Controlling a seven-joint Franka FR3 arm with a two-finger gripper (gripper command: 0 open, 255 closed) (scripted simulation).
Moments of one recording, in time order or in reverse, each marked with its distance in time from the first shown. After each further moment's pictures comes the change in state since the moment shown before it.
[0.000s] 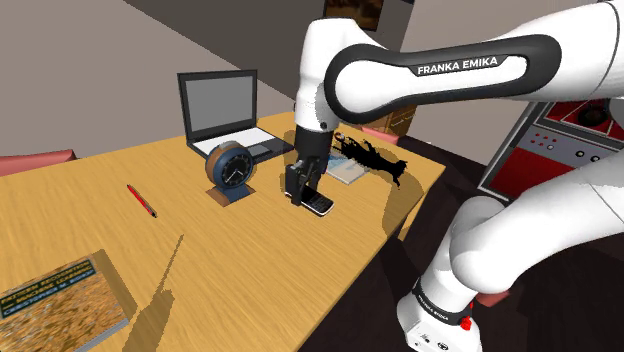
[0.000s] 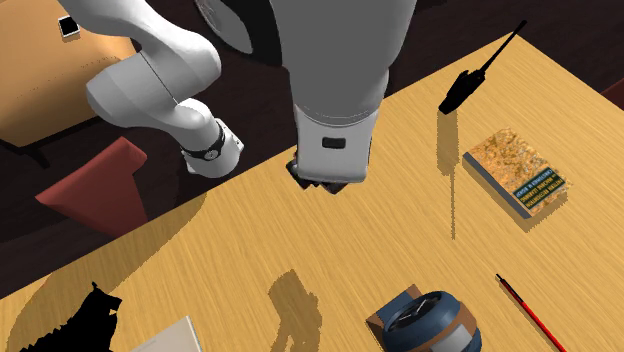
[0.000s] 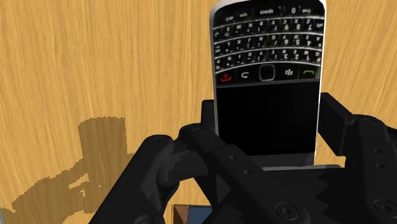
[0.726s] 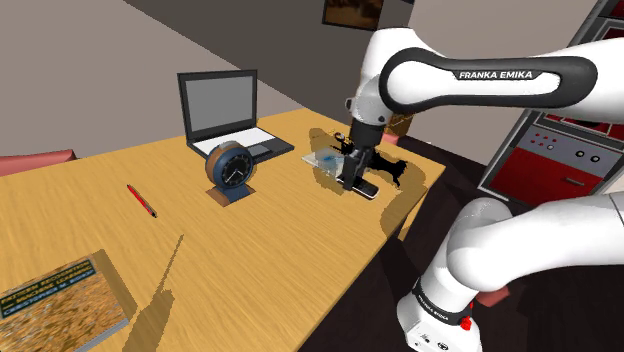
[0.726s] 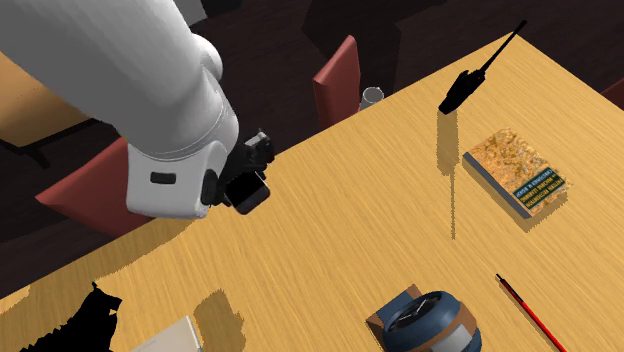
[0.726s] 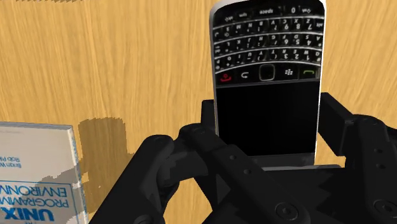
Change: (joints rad) arm -0.089 -0.263 -0.228 -0.187 -0.120 -0.104 -0.247
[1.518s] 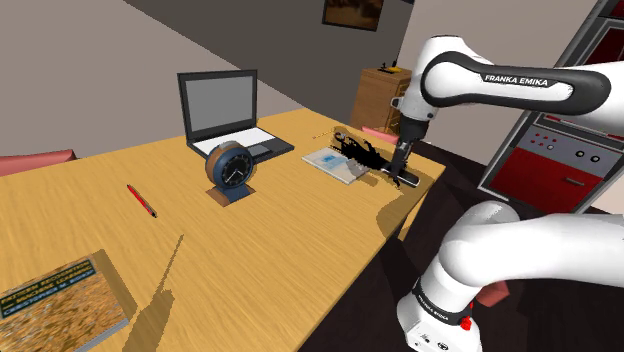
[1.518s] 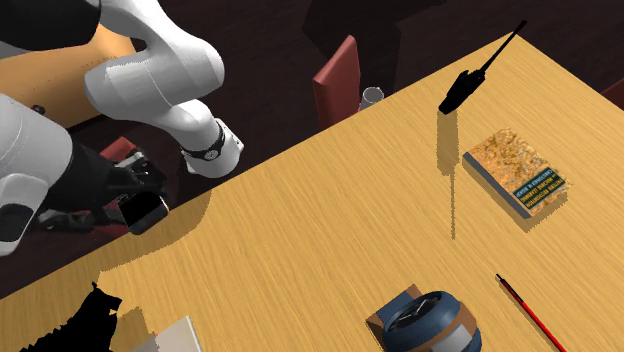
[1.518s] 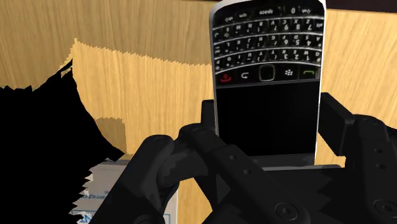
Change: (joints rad) arm -0.168 -0.137 -0.281 -0.050 -0.237 -0.092 -0.295
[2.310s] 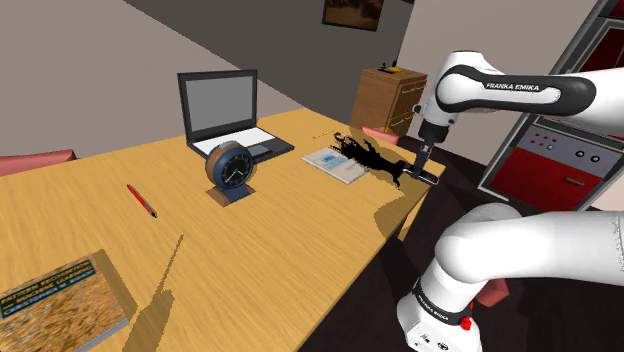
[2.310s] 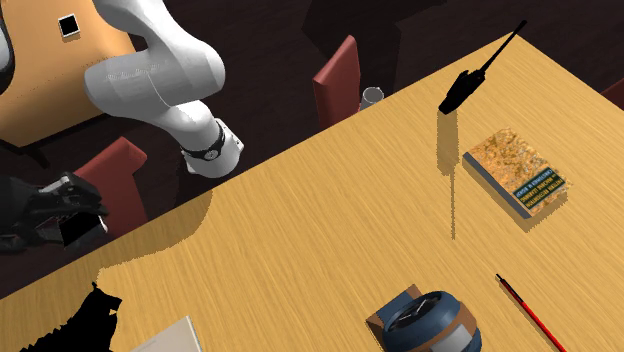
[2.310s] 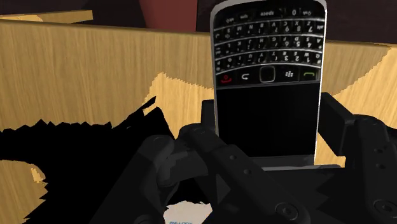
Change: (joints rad) arm -0.096 0.057 -0.222 0.021 -0.178 0.056 -0.208
